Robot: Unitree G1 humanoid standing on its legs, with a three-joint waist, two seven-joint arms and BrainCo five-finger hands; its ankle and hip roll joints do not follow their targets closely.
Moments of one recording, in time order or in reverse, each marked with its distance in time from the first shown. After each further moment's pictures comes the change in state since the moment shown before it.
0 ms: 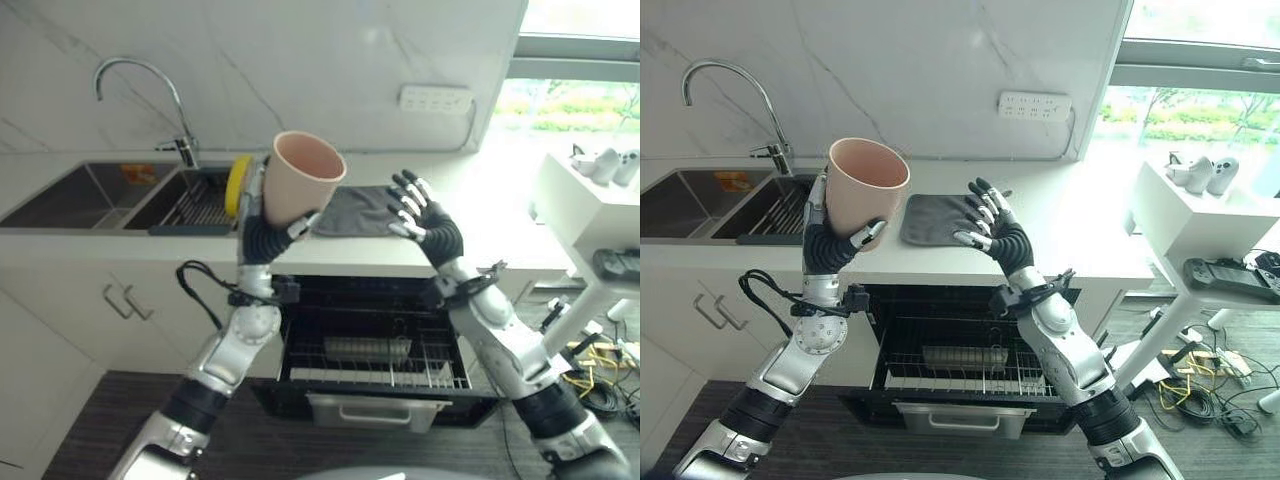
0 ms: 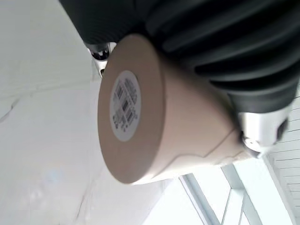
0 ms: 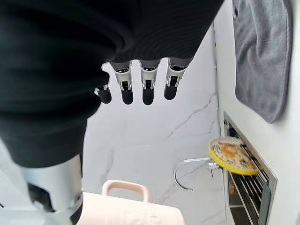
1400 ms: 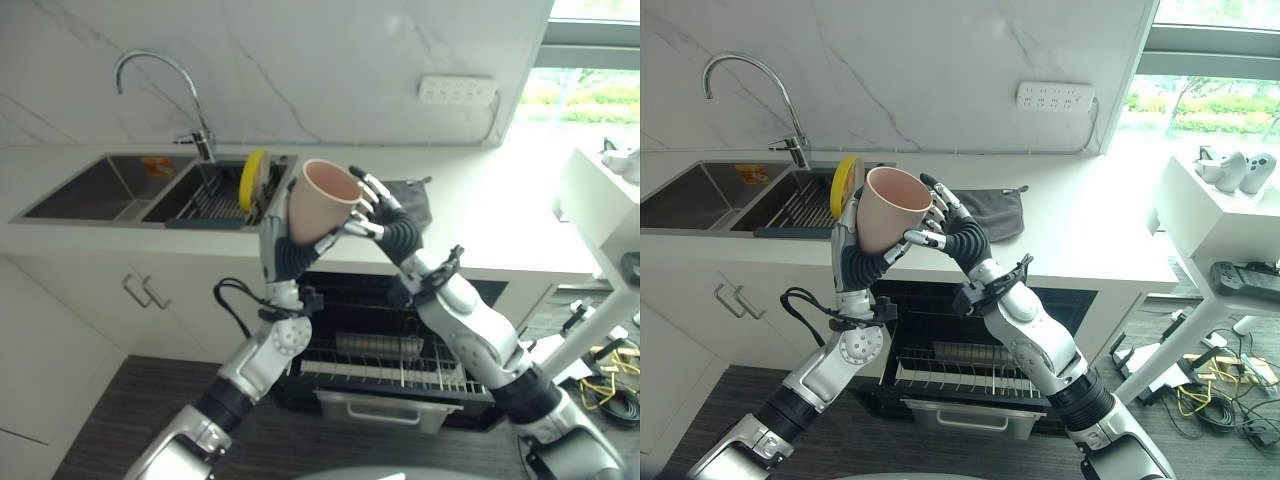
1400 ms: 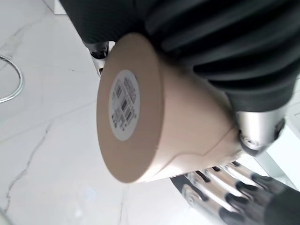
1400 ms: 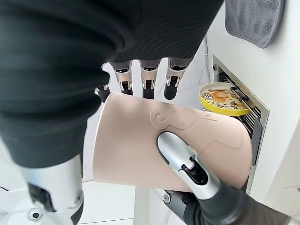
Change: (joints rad) left arm -0.018 -0.070 -0.169 0.136 0.155 0.130 0.227; right arm -0.106 0.067 0.102 -0.040 0.079 0.085 -0.022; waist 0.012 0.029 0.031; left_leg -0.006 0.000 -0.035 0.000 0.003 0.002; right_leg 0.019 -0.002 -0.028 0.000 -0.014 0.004
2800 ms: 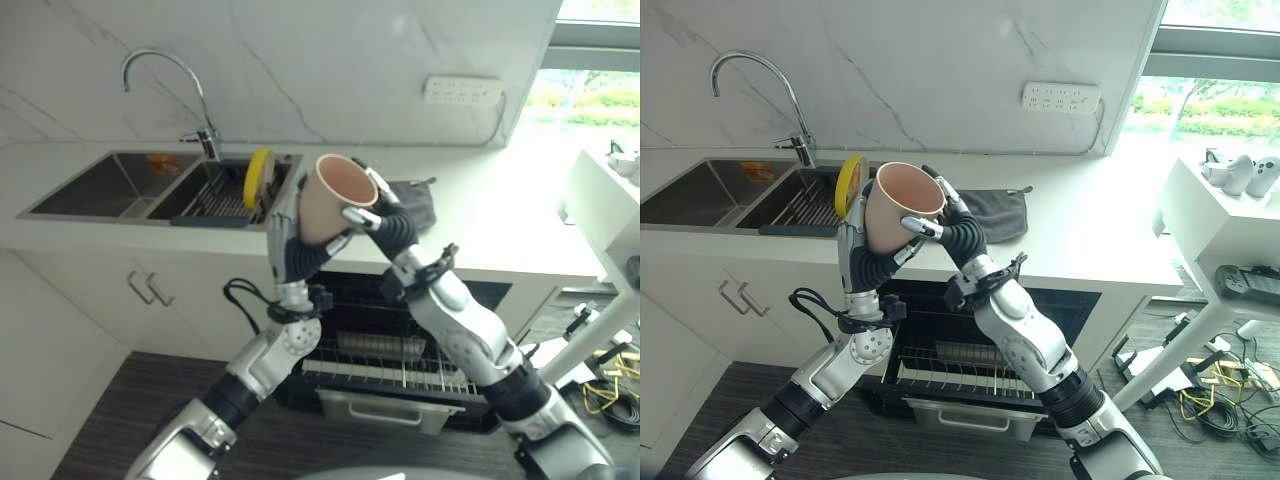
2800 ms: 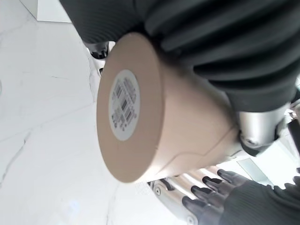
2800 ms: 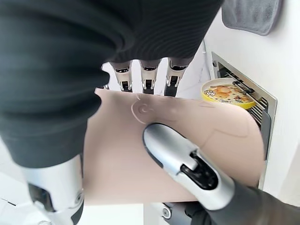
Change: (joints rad) left arm -0.034 -0.005 -0.039 -0.005 0.039 0.003 0.067; right arm -0.008 0.041 0.008 0.009 0.037 0.000 -0.062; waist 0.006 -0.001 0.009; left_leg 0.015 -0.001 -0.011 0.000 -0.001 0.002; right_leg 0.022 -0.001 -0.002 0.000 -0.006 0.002
